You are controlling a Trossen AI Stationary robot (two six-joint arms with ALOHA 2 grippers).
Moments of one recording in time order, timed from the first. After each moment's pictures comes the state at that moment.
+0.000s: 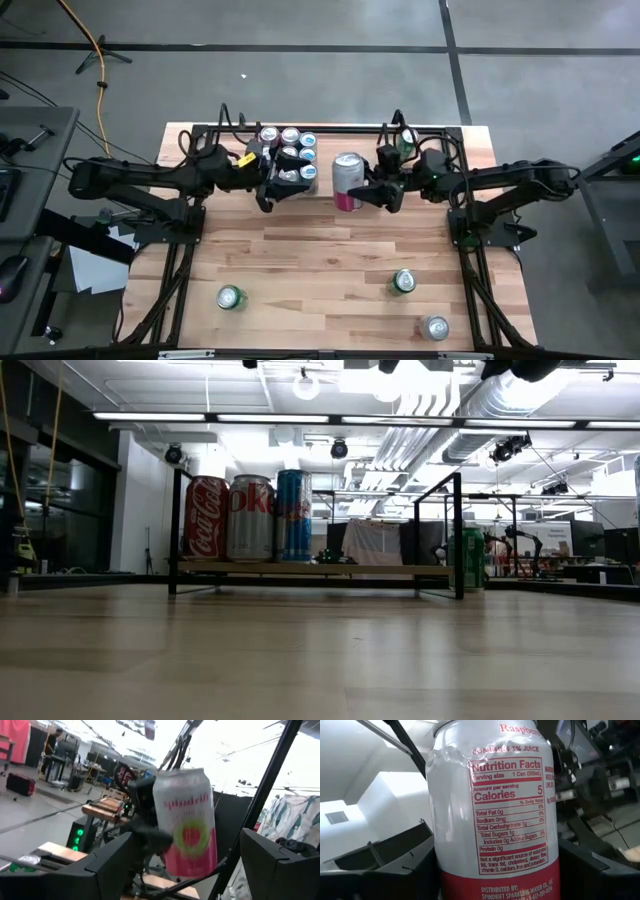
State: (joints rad) left arm 0.04 1.15 0.84 0.54 0.02 -0.36; right arm -0.07 1.30 0.81 0.89 -0.32 0.75
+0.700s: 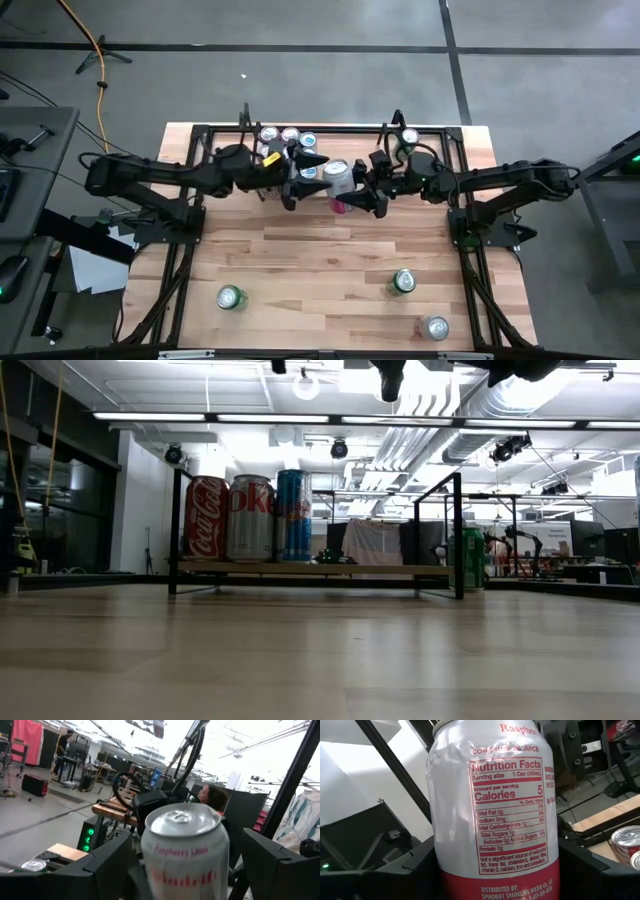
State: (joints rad) left arm 0.04 1.33 0.97 0.58 -0.03 -0.33; right arm -0.06 1.30 0.81 0.69 -0.24 0.62
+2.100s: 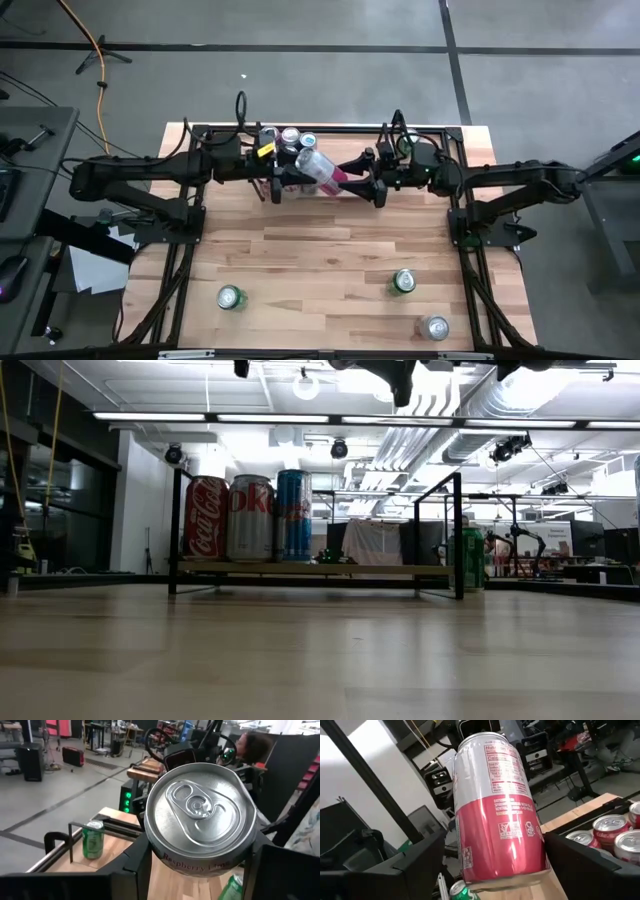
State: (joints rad) left arm 0.10 1.16 1.04 0.06 -0.07 -0.20; right arm -0.11 1.23 0.84 0.49 -0.18 0.54
